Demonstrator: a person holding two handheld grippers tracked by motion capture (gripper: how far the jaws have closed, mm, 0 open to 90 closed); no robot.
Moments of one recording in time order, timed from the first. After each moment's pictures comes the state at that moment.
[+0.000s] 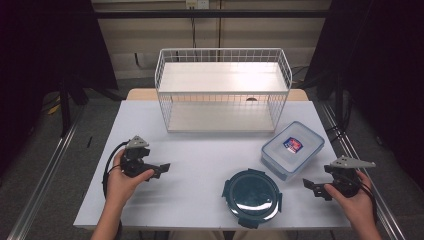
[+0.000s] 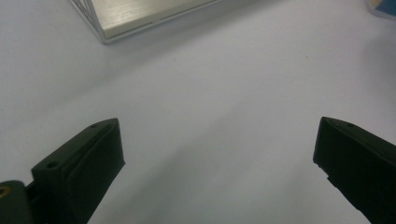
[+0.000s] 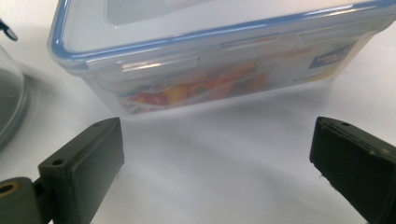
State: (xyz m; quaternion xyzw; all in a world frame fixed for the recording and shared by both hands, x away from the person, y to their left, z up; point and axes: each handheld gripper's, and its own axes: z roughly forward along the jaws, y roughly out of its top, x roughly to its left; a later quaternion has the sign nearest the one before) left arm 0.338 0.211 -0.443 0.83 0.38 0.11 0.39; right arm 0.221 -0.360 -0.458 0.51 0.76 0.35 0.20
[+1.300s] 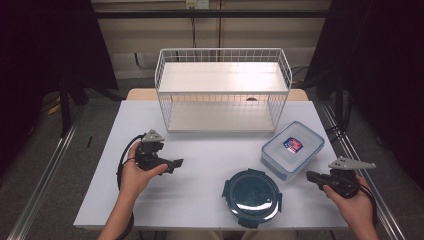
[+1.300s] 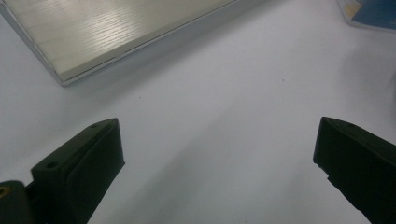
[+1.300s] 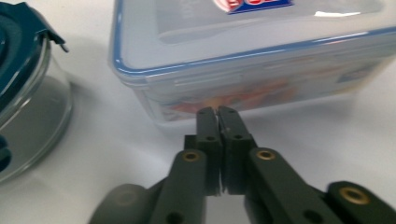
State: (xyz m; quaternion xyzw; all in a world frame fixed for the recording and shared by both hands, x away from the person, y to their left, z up) left arm 0.347 0.179 -0.438 0.85 0.34 0.10 0.40; right arm 0.213 -0.346 -0.445 0.50 0.76 0.36 0.19
